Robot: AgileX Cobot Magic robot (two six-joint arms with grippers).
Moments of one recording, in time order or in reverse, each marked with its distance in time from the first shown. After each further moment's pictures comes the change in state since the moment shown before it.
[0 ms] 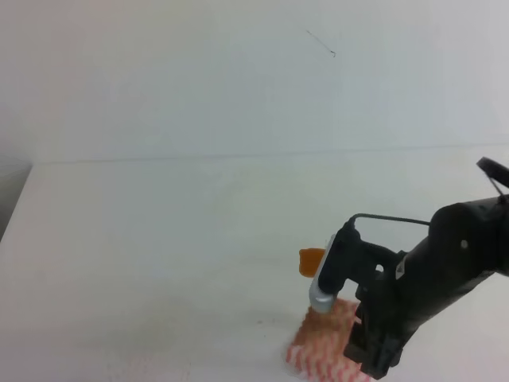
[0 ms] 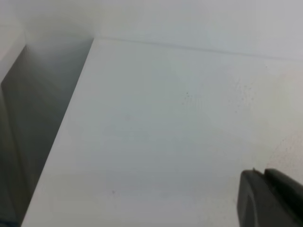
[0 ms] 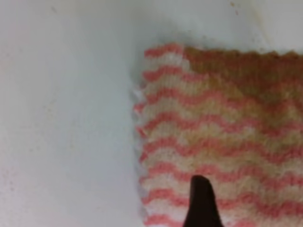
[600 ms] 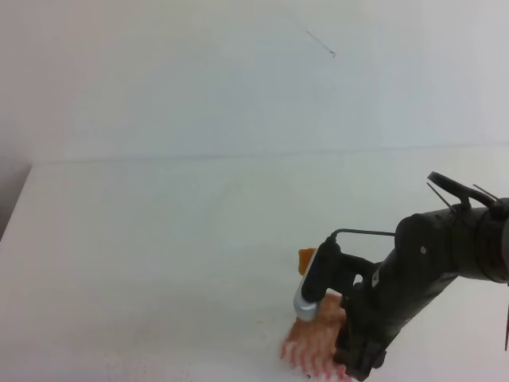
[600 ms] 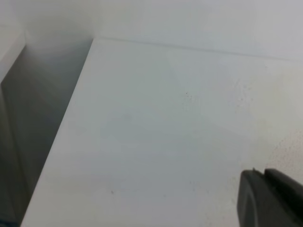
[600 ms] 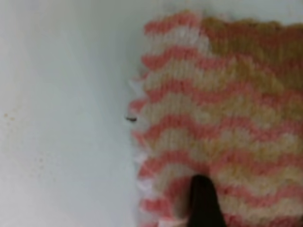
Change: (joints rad) left arm 0.000 0.000 0.000 0.000 0.000 0.000; right arm 0.018 0.163 -0.054 -0.025 -0.011 0.012
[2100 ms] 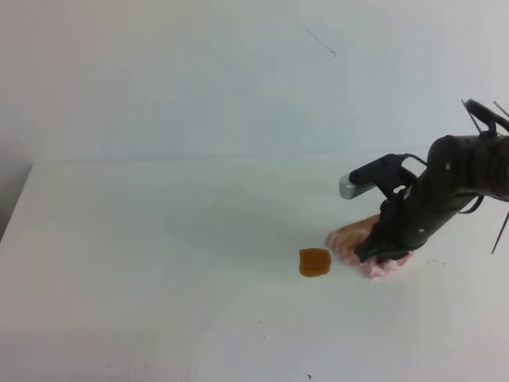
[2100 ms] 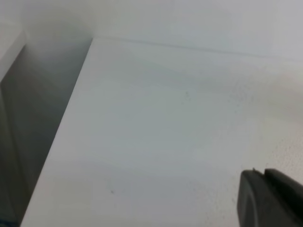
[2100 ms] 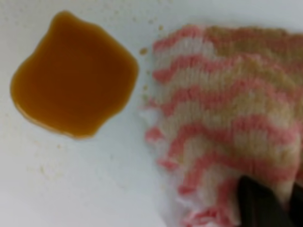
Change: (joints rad) left arm 0.000 0.000 0.000 0.000 0.000 0.000; right arm -0.264 0.173 -0.348 -0.094 0.081 0.393
